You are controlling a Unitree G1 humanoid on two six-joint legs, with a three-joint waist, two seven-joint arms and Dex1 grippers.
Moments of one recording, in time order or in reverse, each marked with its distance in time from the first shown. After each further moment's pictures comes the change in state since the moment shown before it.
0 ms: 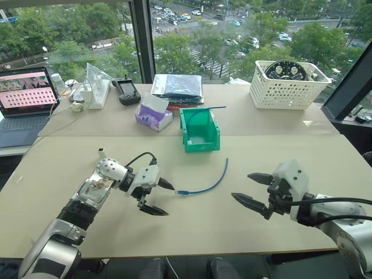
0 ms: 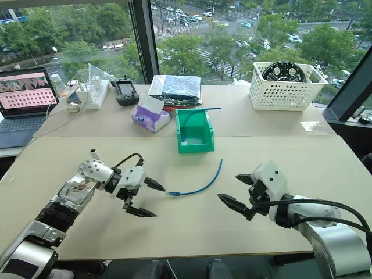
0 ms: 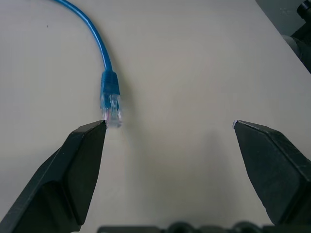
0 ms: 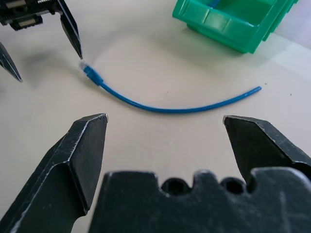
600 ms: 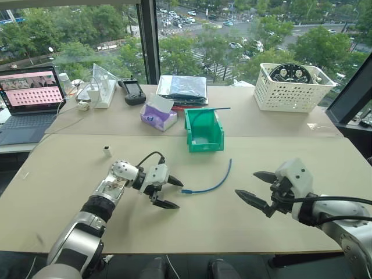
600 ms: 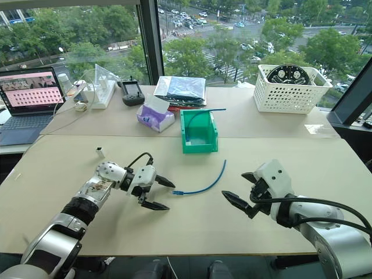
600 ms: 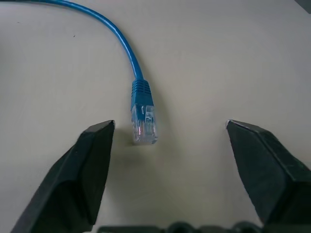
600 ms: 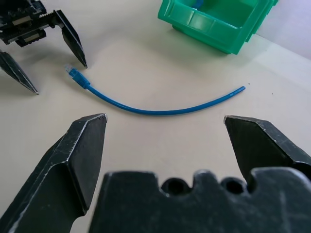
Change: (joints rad) left arm -0.094 -0.164 0.000 0.268 0.075 -0.192 0.043; right arm 0.007 -0.031 -0.014 -0.031 0.060 0.035 -0.122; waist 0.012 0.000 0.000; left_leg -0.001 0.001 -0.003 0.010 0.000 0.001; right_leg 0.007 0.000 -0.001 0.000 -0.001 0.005
